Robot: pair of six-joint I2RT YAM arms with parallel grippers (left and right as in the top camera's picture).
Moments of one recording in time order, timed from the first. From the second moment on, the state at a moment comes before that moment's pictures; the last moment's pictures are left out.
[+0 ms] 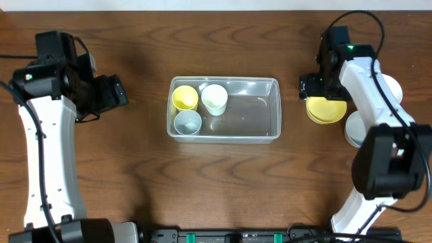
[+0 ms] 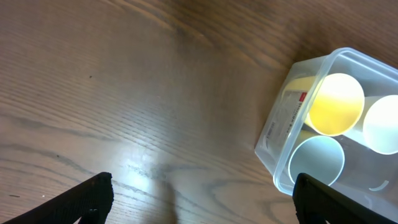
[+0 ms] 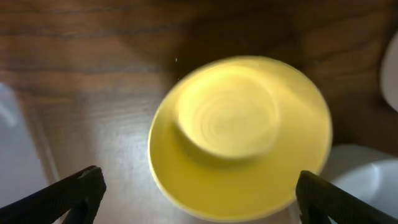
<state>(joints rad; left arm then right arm) 0.19 1.52 1.58 -1.33 0.10 -0.18 0.05 1.97 1.56 -1.05 0.10 0.15</state>
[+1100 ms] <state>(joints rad) 0.19 1.53 1.58 -1.33 0.10 -0.18 0.05 2.10 1.56 -0.98 0.10 0.12</state>
